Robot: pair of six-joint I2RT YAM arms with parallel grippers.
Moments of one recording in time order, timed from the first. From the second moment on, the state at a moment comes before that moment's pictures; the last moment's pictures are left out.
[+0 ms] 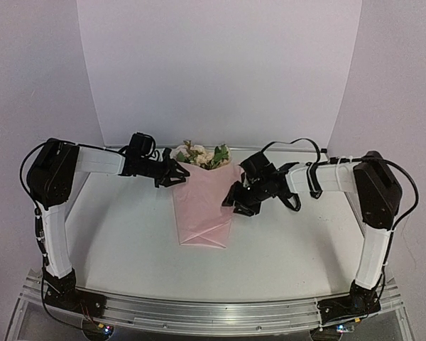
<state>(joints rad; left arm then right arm) -0.43 2.02 1.34 0.02 0.74 -0.89 0.72 1.94 1.32 -0.31 -0.20 0.96</state>
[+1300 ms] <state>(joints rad) -0.43 1.94 1.38 -0.13 0.78 -0.78 0.37 2.39 2.01 -0.96 0.11 0.62</state>
